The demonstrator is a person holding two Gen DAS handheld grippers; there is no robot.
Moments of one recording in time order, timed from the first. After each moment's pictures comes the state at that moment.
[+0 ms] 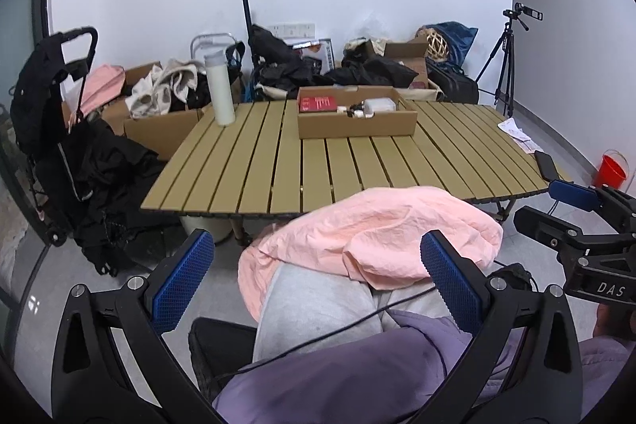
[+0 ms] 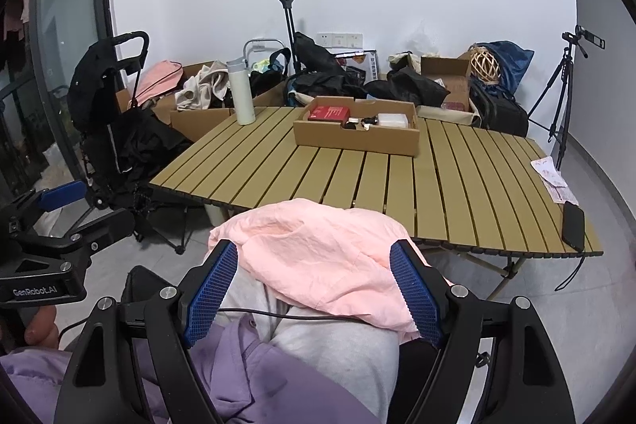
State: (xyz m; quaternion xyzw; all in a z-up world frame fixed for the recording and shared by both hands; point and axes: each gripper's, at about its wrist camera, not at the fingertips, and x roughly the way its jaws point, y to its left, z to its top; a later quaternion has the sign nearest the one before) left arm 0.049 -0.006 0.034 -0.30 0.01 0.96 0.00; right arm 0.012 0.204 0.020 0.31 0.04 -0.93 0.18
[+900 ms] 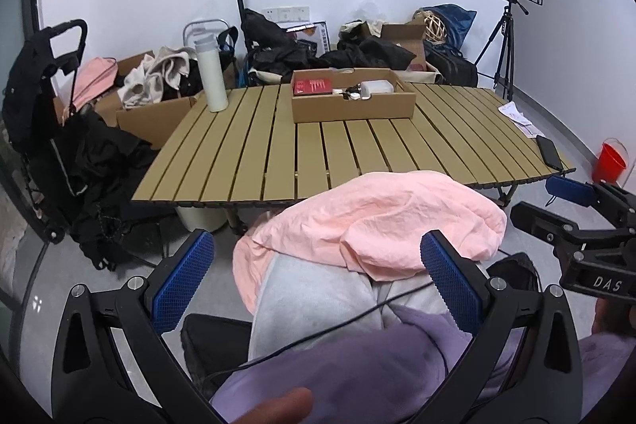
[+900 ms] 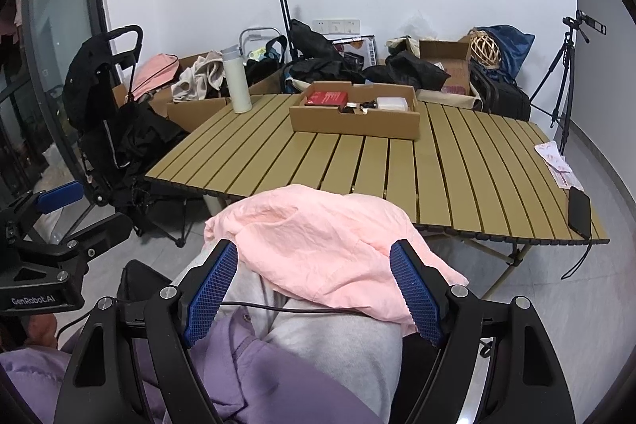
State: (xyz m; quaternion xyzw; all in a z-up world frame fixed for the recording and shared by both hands) left arm 0.025 0.000 0.018 -0.33 0.02 0.94 0.01; right arm -0.006 0.208 0.002 0.34 0.03 -0.92 0.18
